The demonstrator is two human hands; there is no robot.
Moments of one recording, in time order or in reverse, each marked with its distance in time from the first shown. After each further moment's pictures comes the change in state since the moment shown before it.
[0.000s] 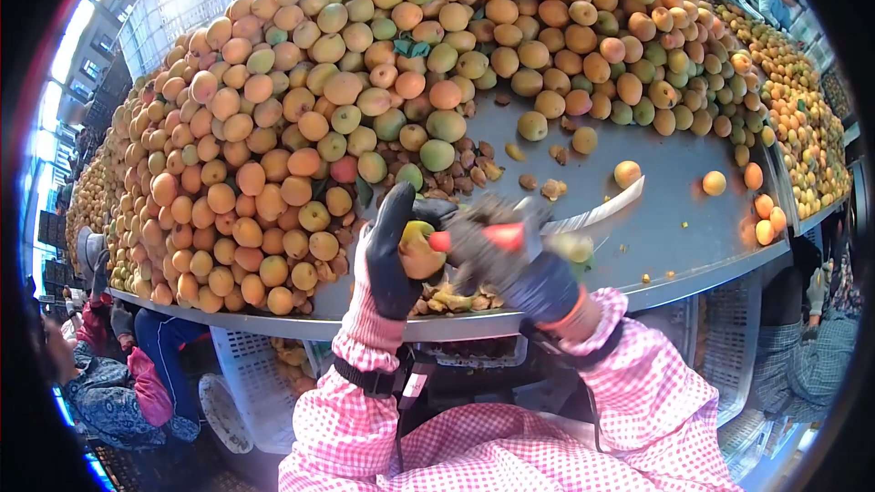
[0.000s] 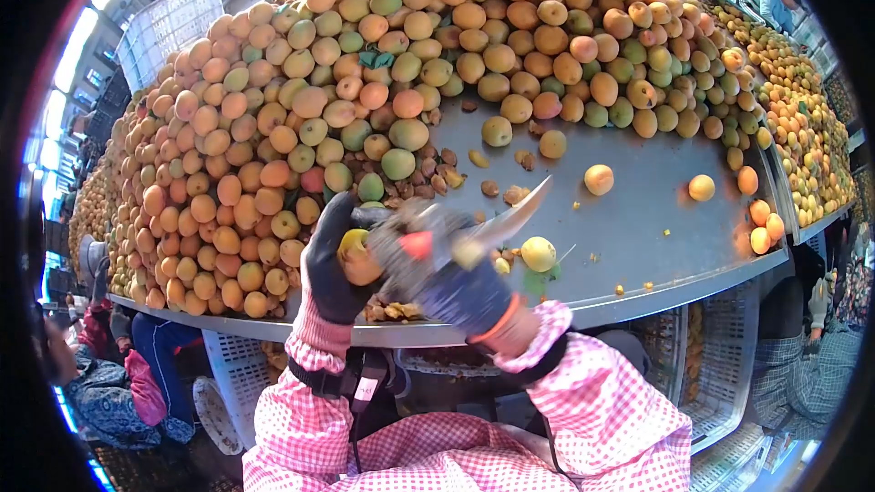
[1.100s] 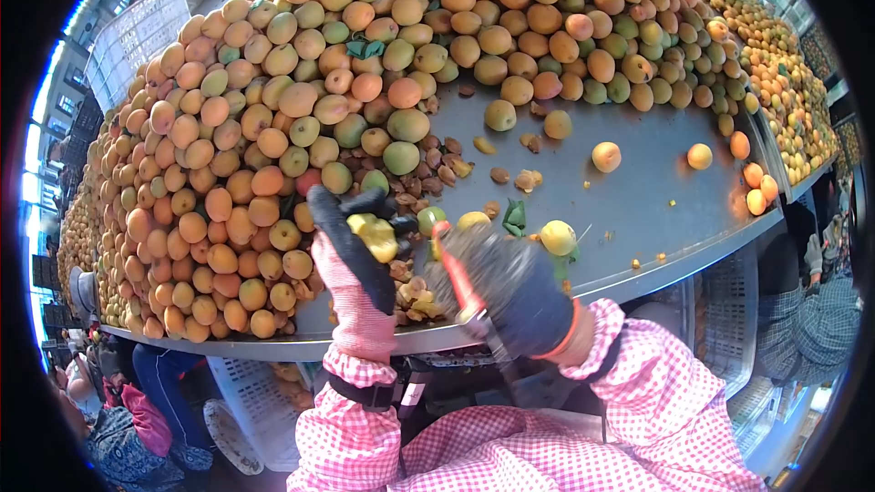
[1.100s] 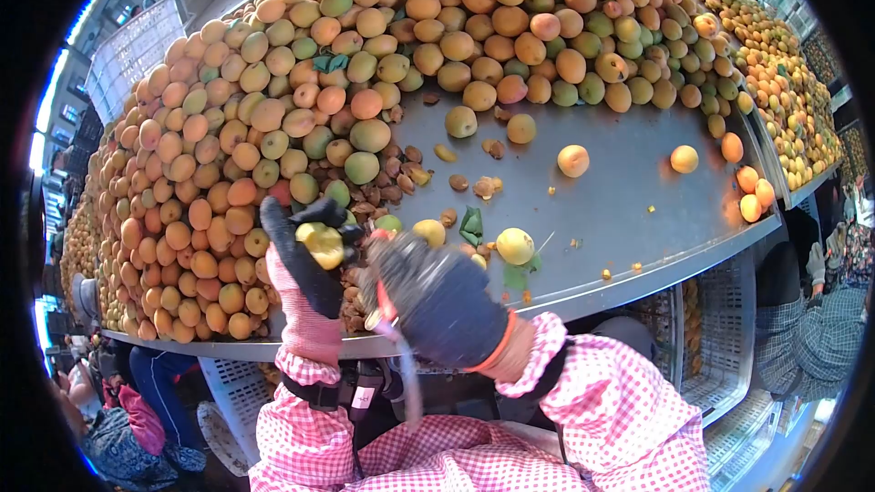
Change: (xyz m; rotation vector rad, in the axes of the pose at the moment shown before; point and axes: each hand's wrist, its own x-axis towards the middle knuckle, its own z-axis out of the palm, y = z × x) left_hand 0.017 -0.009 0.026 -0.642 0.359 -0.831; right_hand -0.025 0.007 -0.015 -0.180 0.089 -0.235
